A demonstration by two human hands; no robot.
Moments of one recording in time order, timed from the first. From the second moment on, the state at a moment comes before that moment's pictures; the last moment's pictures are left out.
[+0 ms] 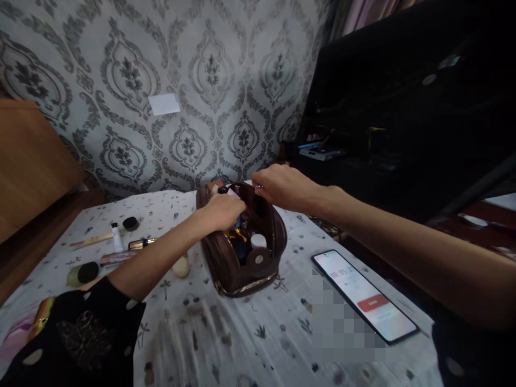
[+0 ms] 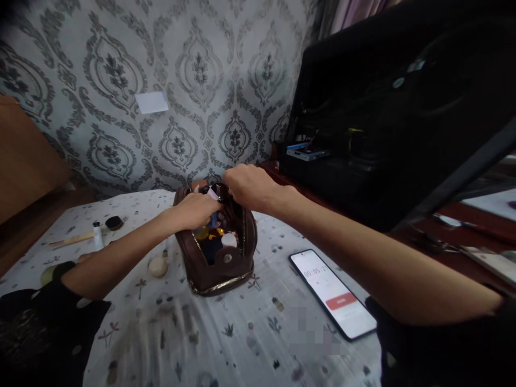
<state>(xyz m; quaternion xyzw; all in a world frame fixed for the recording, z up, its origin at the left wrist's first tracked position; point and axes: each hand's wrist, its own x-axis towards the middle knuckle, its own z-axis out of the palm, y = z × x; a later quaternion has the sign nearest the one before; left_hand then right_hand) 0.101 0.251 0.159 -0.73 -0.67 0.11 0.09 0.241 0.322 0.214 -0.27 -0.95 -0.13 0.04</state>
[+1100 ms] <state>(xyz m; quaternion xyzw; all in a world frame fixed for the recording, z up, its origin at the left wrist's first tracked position) 0.099 0.251 0.153 -0.74 -0.66 0.10 0.06 0.274 0.291 0.168 -0.35 -0.93 -0.09 0.03</state>
